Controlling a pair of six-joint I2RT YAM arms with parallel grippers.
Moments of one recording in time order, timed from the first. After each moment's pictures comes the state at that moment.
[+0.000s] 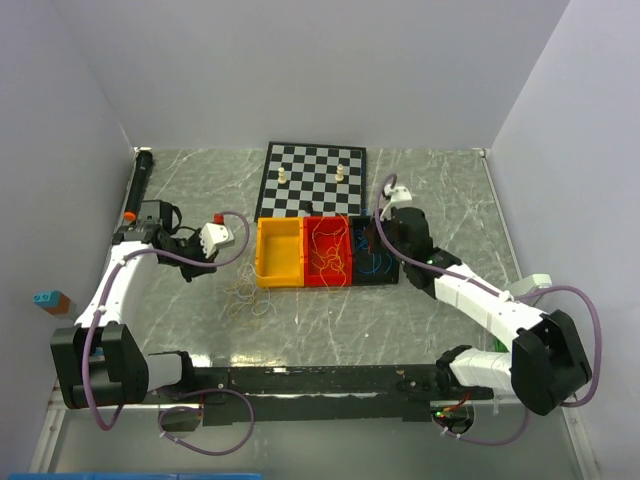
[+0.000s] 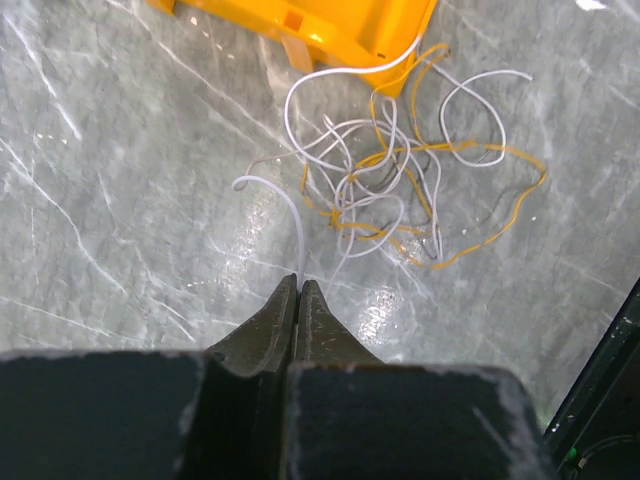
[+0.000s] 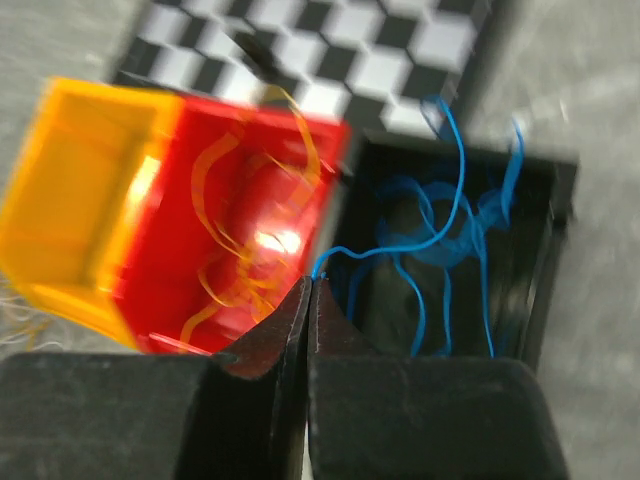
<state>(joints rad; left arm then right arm) 0.07 1.24 0.94 -0.93 0.64 1.12 0.50 1.19 0.72 0.06 0.05 0.30</state>
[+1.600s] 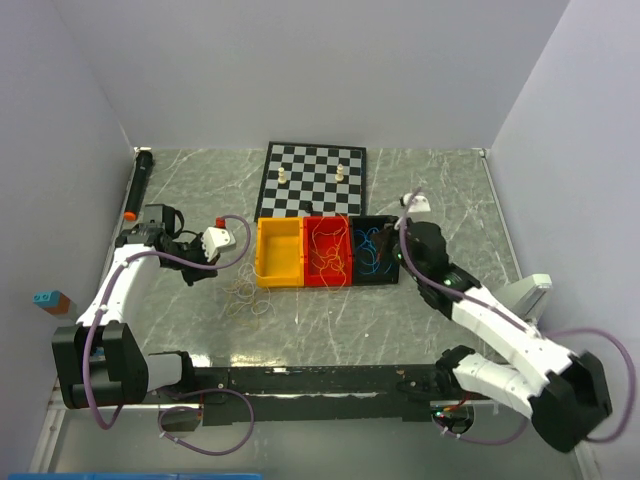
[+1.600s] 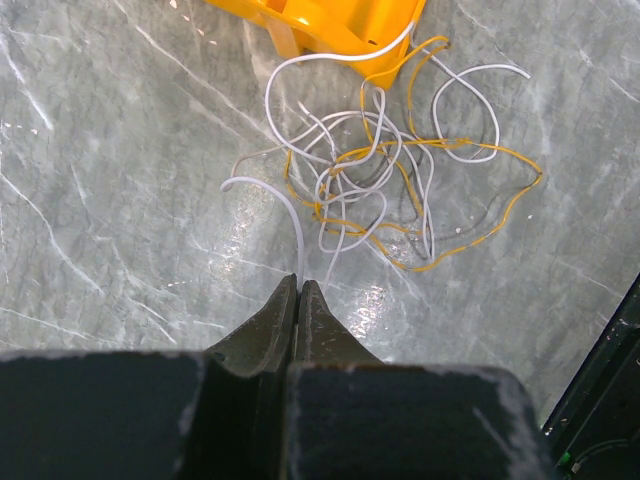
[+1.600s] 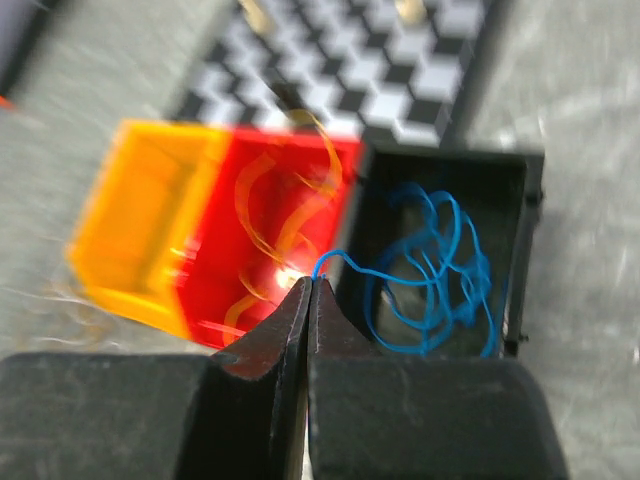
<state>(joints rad) 0.06 1.24 0.90 -0.90 0.63 1.10 0.55 0.92 0.63 0.00 0.13 0.38</state>
